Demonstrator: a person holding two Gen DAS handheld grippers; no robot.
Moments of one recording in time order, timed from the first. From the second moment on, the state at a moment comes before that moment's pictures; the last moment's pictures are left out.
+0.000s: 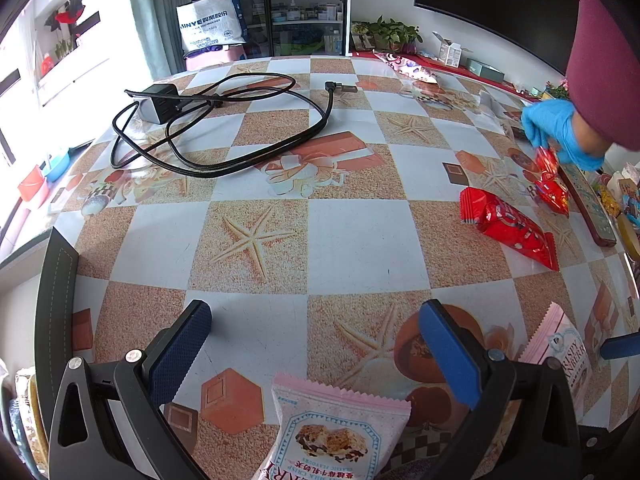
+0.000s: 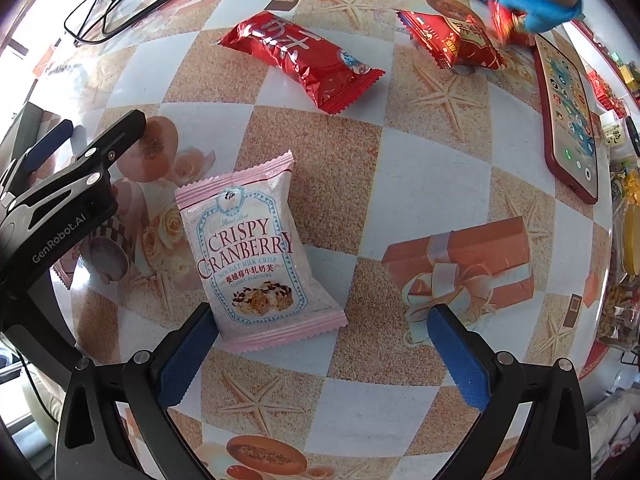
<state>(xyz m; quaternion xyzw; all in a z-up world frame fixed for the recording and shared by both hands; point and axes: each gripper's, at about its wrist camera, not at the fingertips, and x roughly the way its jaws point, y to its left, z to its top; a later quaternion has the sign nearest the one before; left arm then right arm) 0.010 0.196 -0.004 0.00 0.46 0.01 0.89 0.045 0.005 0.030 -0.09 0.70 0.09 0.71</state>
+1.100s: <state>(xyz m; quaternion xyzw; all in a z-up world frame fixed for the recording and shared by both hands) 0.010 0.196 -0.003 0.00 0.46 0.01 0.89 0.050 0.006 0.030 -0.09 0.71 0.09 0.70</state>
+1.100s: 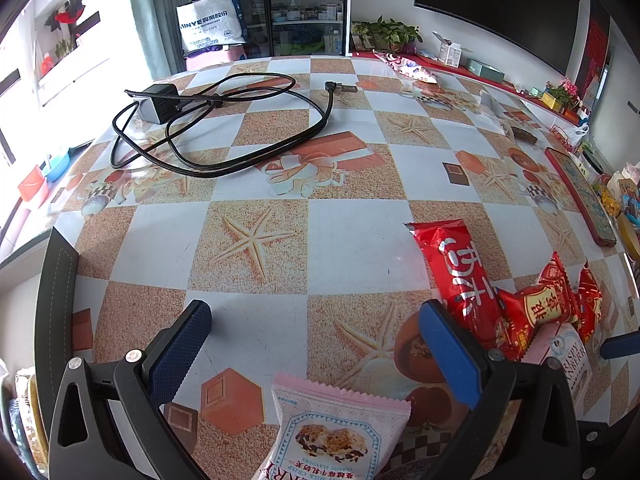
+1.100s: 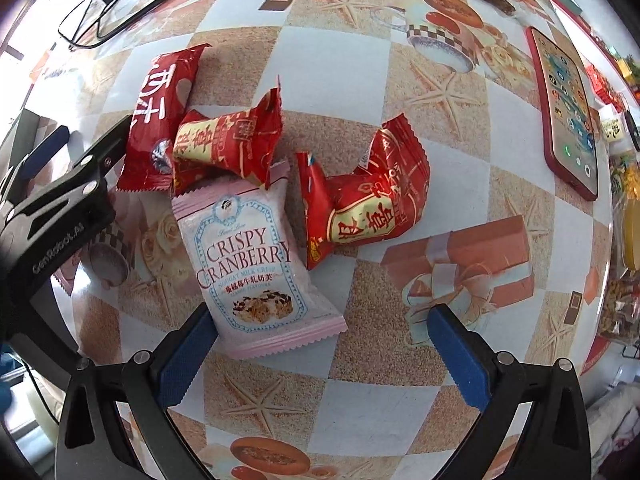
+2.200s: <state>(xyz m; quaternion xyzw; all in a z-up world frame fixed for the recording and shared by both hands) -0.036 0.170 0.007 0.25 0.60 -0.15 0.75 0.063 0.009 0.028 -0.08 0.72 0.07 0.68</state>
